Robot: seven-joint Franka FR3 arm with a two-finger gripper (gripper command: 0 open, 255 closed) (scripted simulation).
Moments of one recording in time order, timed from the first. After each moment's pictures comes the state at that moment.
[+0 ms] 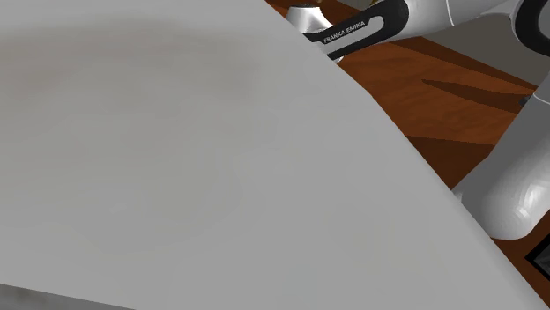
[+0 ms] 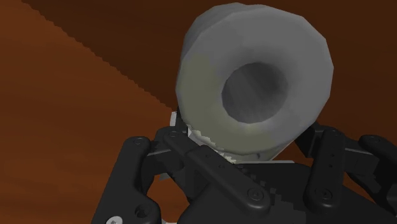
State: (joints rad) arm 0.07 0.19 0.12 -2.05 -0.03 2.26 0.16
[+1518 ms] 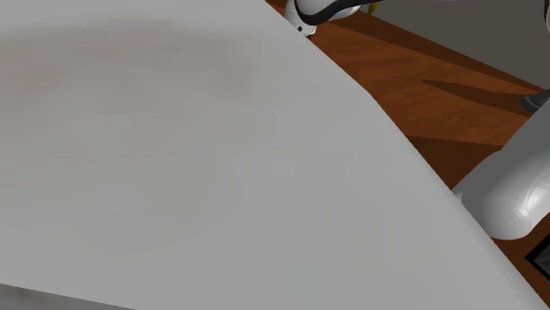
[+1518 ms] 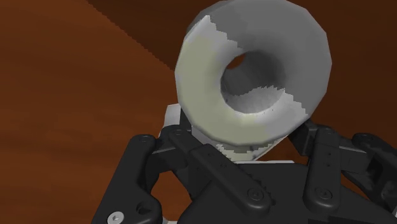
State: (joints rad) arm 0.07 0.08 0.13 -1.88 -0.01 1.98 0.15
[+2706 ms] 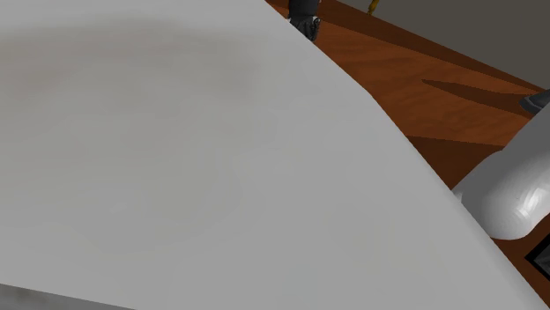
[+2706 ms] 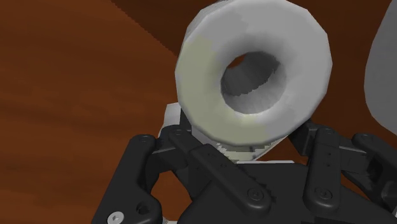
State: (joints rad) arm 0.07 0.06 0.13 -1.66 -0.01 1.74 0.15
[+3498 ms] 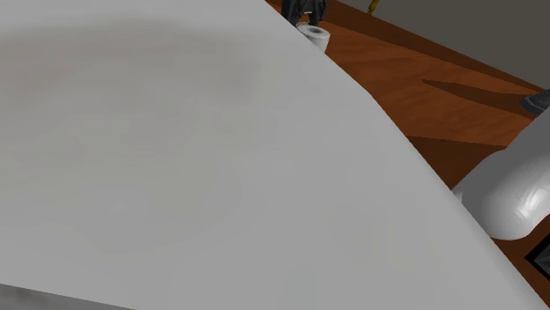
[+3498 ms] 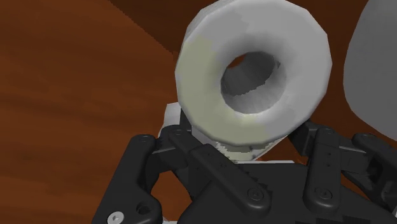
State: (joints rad) arm 0.07 0.03 0.13 -1.55 0.00 1.60 0.16
